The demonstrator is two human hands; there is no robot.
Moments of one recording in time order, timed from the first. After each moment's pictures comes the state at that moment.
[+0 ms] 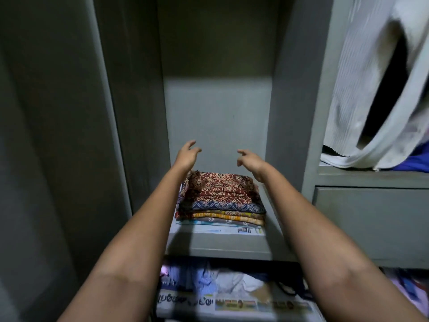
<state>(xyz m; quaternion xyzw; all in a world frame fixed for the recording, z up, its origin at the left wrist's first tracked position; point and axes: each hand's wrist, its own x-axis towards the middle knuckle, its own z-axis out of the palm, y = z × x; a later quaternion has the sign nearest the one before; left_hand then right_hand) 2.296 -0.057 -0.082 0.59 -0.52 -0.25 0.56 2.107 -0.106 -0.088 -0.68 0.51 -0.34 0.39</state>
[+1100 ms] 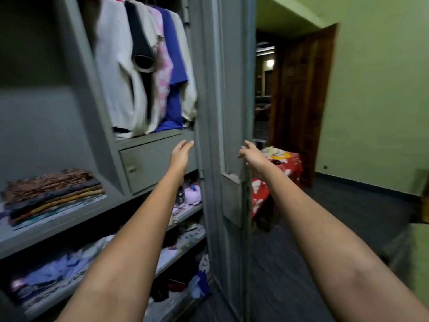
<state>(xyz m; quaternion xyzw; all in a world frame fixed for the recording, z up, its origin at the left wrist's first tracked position) 1.916 0.316 -0.089 0.32 -0.61 -0.57 0.45 1.752 0.432 -0.094 -0.37 0.65 -0.62 0.25</state>
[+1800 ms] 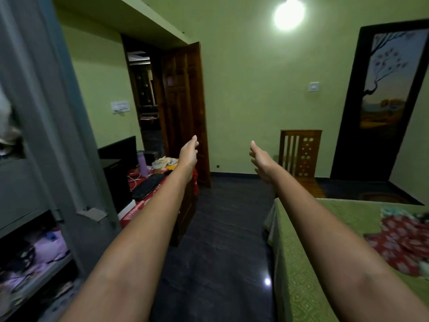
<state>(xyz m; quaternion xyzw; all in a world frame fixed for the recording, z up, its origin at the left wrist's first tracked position) 1.575 0.520 -0.090 0.12 -0.67 -0.69 0.24 1.494 0.705 -0.111 -0.16 0.73 -0.65 0.11</state>
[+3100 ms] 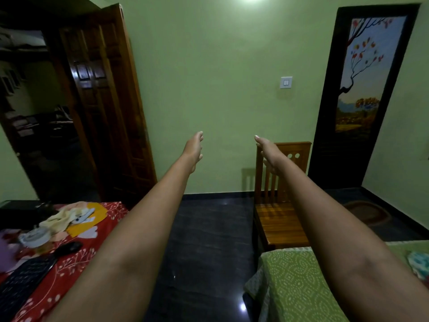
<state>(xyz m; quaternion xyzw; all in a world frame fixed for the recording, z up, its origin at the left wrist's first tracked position) 0.805 0.429 -0.083 0.06 -0.70 -0.70 0.11 0.759 0.632 -0.107 -0.04 0.76 -0.65 0.00</state>
